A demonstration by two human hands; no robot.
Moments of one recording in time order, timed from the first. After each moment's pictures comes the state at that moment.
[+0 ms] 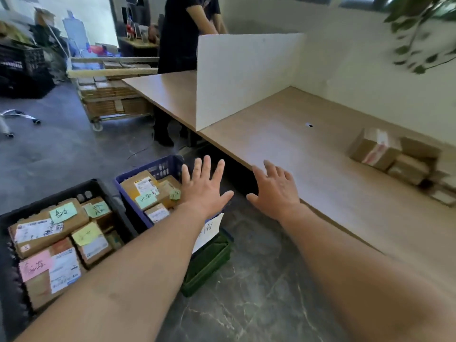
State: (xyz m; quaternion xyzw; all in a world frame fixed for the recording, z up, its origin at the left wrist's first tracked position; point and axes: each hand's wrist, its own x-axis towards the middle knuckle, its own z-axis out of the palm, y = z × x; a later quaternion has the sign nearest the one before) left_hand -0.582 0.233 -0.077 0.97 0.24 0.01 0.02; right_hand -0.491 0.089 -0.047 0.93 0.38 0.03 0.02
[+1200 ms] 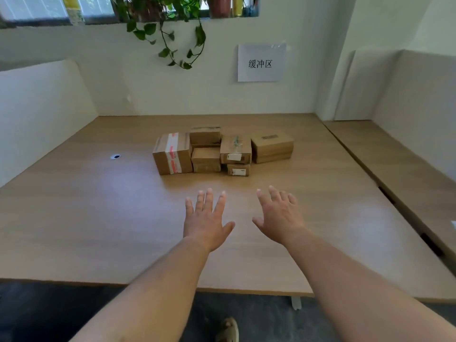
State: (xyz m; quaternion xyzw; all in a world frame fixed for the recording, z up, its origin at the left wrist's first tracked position) left_hand -0.247 -0.273 -0.085 0.99 -0.11 -0.03 -0.05; right_hand -0.264 -0.448 -0.070 1.00 0.02 -0.01 -0.02
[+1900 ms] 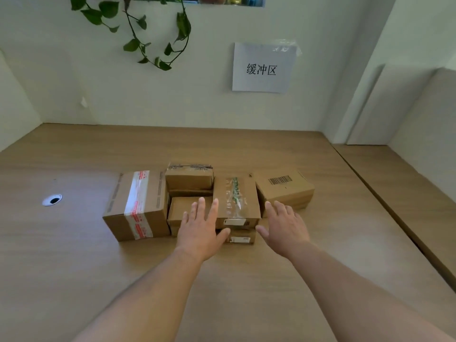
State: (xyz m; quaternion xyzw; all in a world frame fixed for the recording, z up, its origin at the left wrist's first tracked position) left_hand 0.084 -0.295 -0.098 0.99 -0.13 -0.07 0.06; right_hand 0.046 -0.489 -0.073 1.00 -0.05 -0.04 -0.02
